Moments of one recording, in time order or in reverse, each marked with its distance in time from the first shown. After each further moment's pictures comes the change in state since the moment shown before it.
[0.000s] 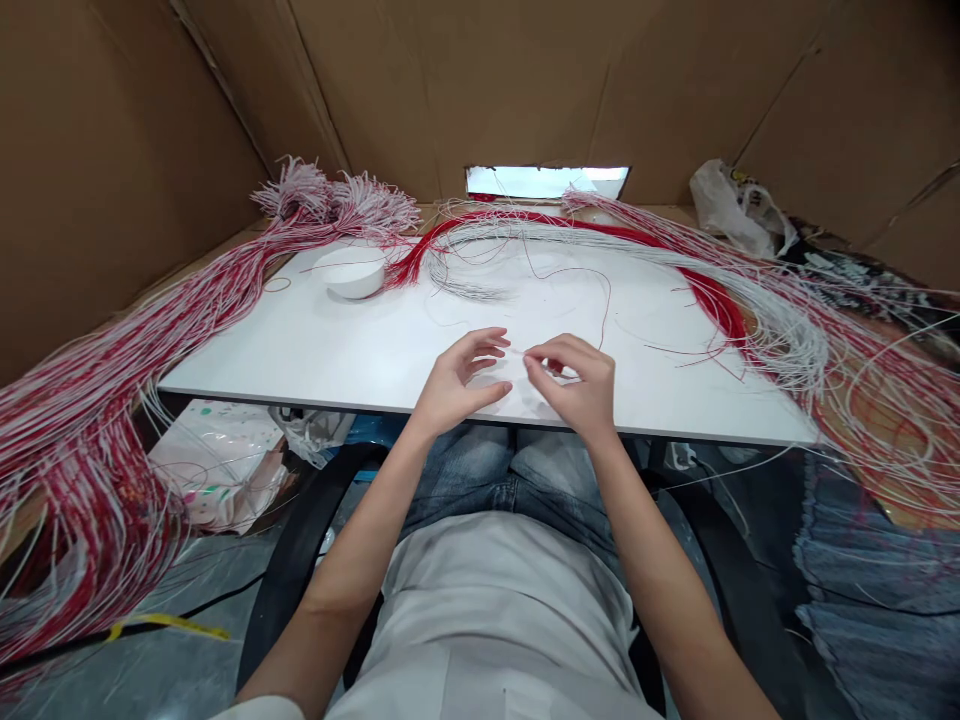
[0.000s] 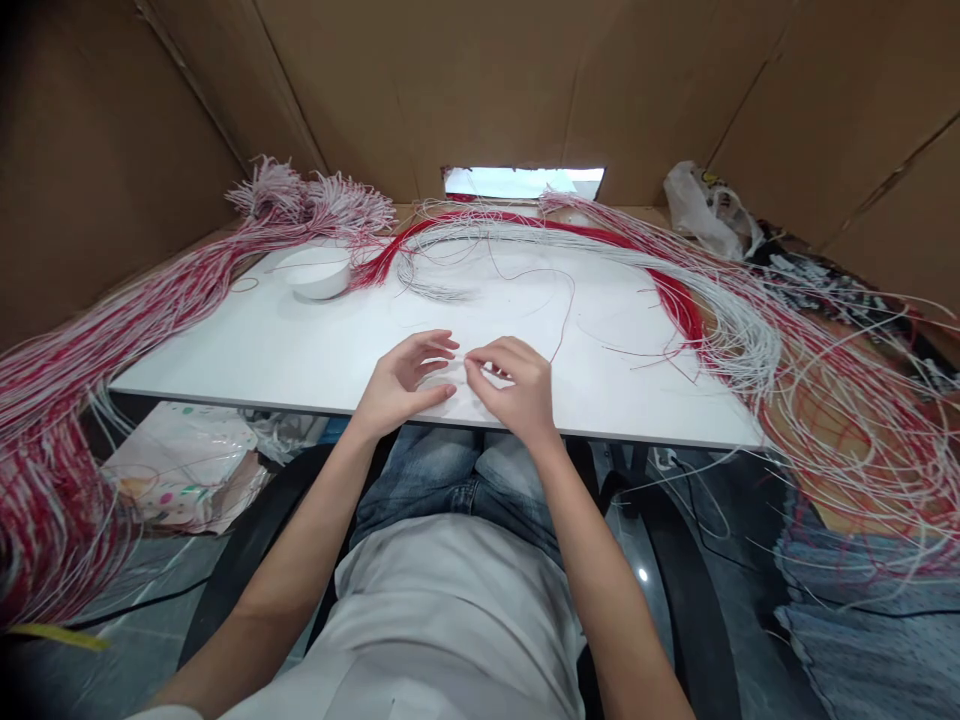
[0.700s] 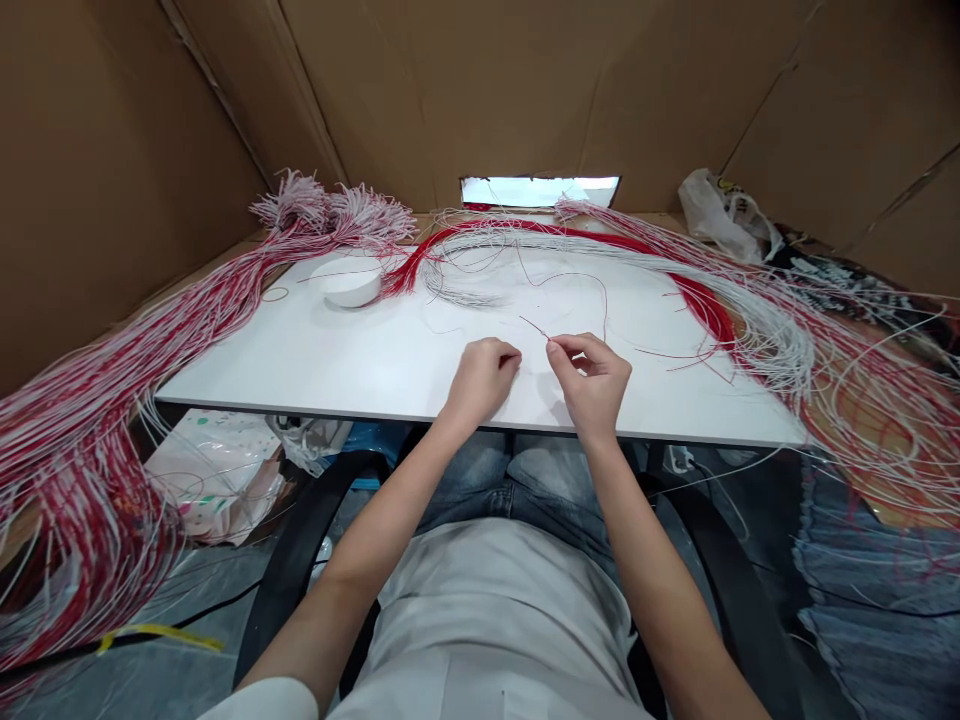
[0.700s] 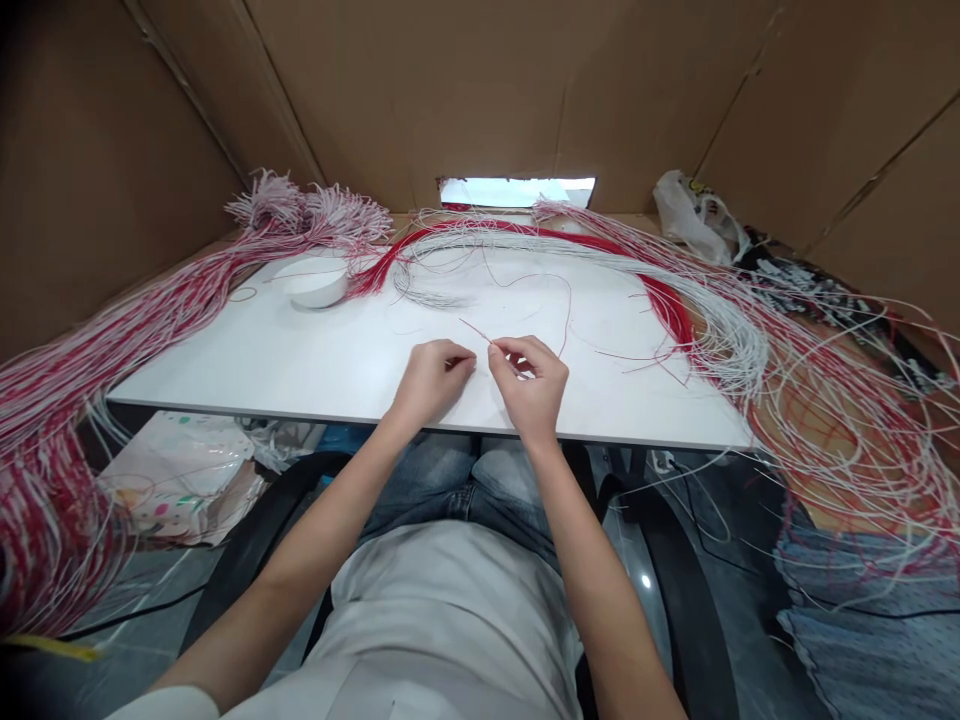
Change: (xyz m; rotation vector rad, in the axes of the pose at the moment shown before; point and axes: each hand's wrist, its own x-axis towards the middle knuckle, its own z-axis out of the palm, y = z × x) left_hand 0.033 -0.002 0.032 0.649 0.064 -0.042; right_hand 0.000 0.006 -0.003 0.099 0.269 0.281
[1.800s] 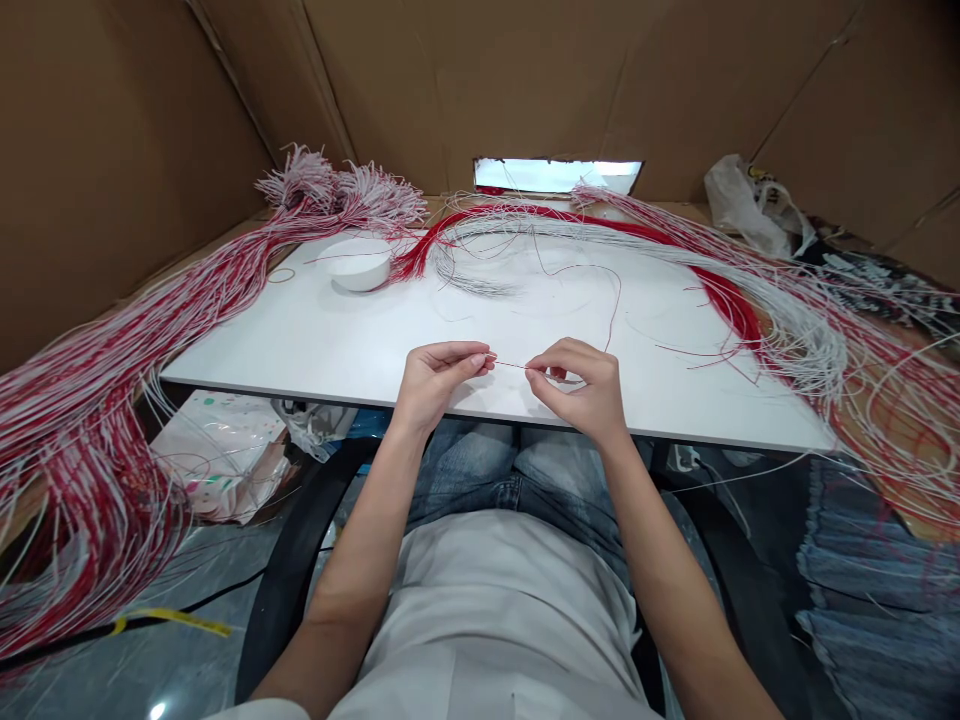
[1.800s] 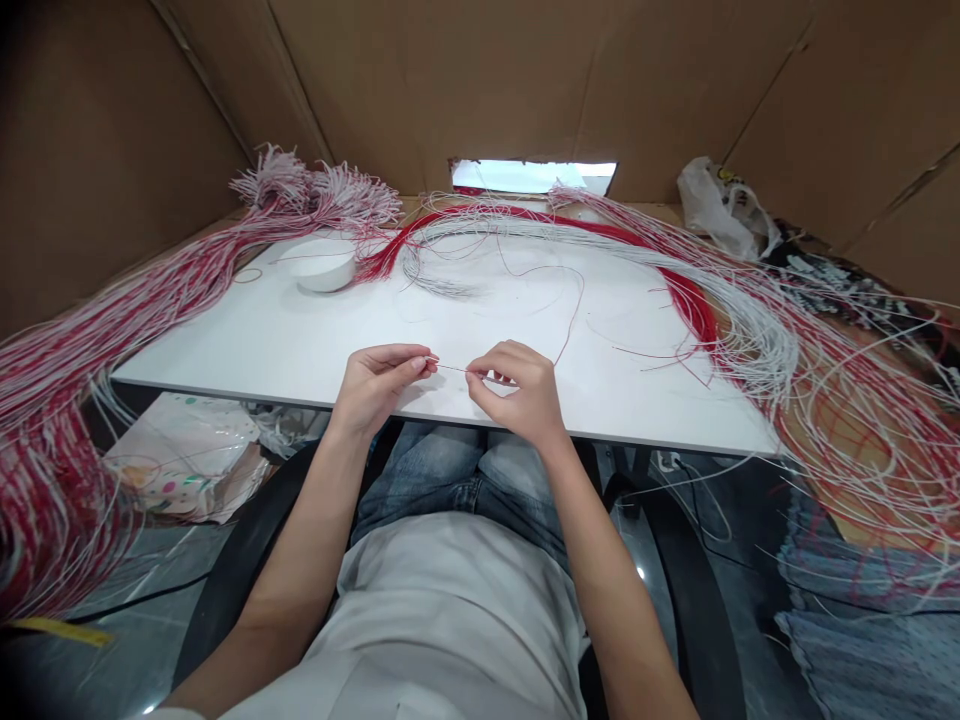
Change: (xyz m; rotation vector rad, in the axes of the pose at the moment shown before) left_hand -0.038 -0.024 -0.039 -1.064 0.135 -0.254; right_hand -0.002 -0.009 0.002 -0.053 -0.411 -0.319
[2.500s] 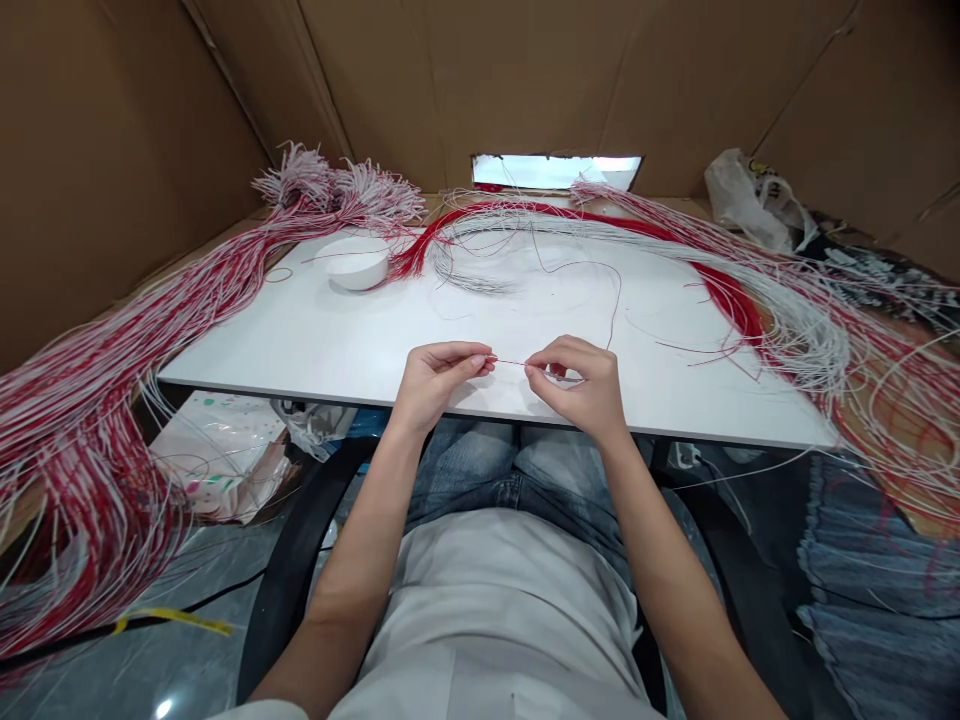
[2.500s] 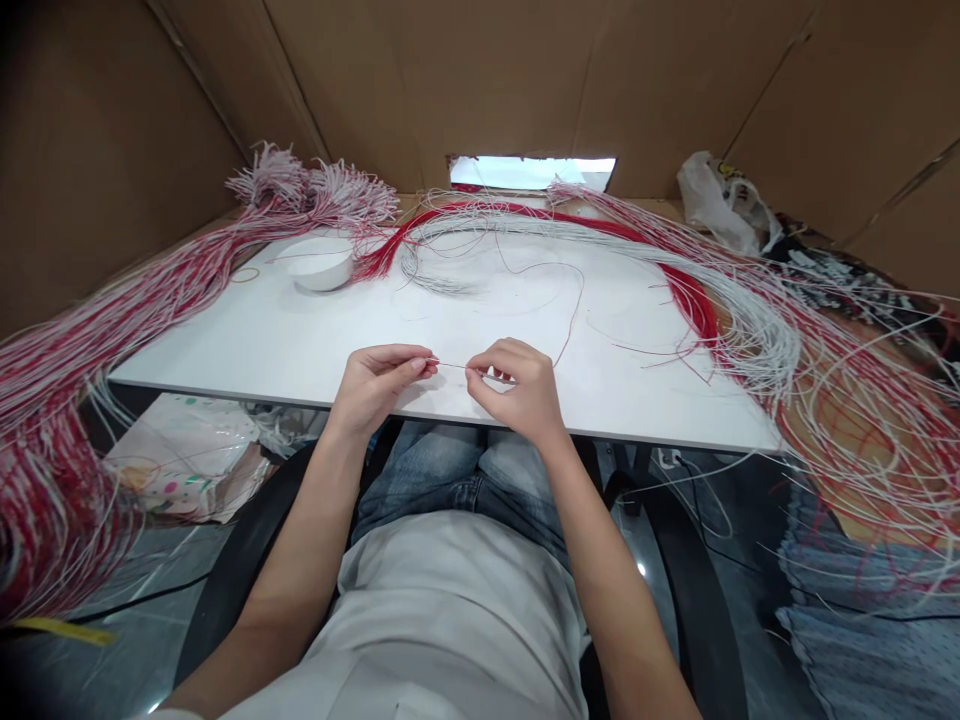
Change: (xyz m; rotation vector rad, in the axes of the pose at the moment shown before) left_hand 0.000 -0.001 -0.002 0.053 -0.028 -0.005; right_hand -0.001 0.003 0.001 -0.036 -0.014 0.042
